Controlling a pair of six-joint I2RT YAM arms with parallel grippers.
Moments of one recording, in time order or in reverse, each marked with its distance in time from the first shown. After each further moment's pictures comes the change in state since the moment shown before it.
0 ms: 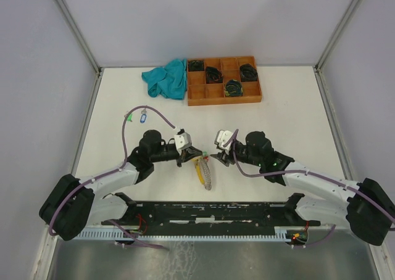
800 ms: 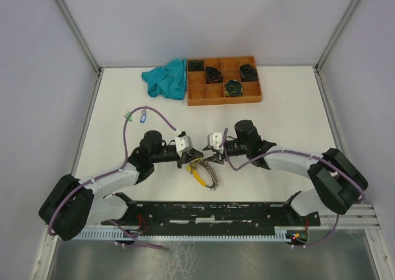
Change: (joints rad) left arm -0.015 -0.004 0.000 -0.005 0.037 0.035; right arm -0.119 0.354 0.075 0.146 -0.488 -0.245
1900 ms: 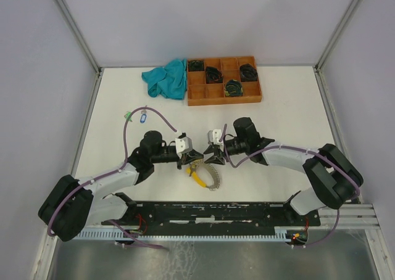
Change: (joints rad) left arm -0.005 -0.007 0.000 -0.014 0.026 0.017; right arm -0.041 0.075 0.048 -0.071 -0.121 0.039
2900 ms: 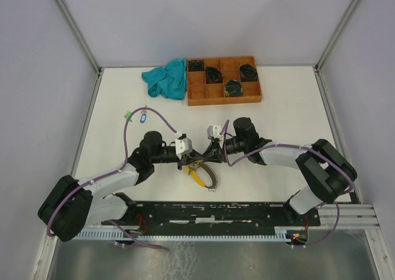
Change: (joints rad) left arm -0.011 -0.004 0.000 0.023 0.027 0.000; right arm -0.002 0.052 -0.018 0.164 -0.071 0.230
